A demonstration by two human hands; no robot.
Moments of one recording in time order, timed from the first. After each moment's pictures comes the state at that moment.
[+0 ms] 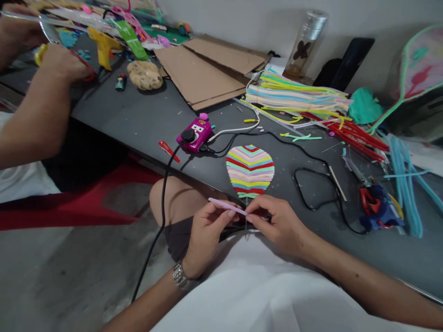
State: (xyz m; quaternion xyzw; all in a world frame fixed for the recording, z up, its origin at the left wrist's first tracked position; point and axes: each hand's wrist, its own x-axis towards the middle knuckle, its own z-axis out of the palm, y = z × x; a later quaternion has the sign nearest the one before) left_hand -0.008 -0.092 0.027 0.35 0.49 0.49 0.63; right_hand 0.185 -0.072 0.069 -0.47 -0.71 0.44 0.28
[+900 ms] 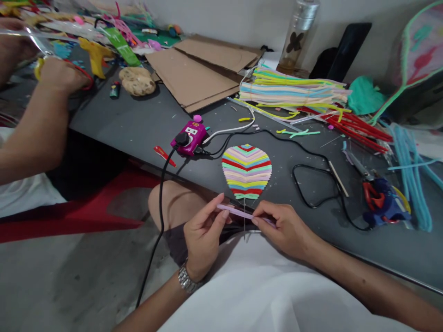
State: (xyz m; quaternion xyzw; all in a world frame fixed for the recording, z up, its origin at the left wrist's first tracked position) left_hand -0.005 -0.096 0.024 0.43 0.56 0.53 0.47; right_hand 0.202 -0.084 0.055 -0.51 -0.70 0.43 0.25
